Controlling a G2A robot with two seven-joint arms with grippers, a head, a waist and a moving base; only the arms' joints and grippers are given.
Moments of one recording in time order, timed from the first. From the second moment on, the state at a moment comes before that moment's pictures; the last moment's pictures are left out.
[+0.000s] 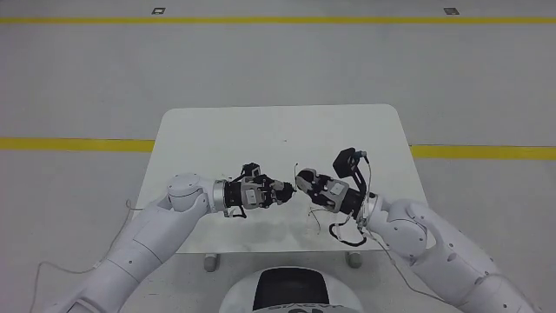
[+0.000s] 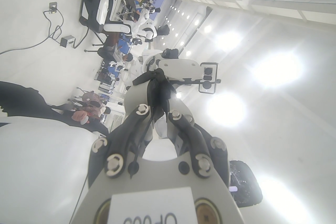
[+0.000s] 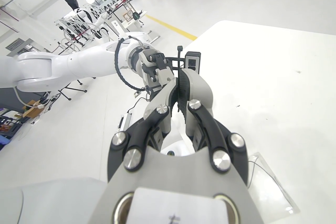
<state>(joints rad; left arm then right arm) 1.21 -1.06 -0.88 -1.36 -0.93 0.25 -1.04 -1.46 -0.87 0.93 -1.87 -0.48 -0.34 0.21</state>
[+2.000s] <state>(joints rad) 1.24 -1.07 -0.88 -1.34 -1.10 0.21 -1.06 -1.56 -0.82 1.01 -1.89 -0.04 -0.34 0.26</state>
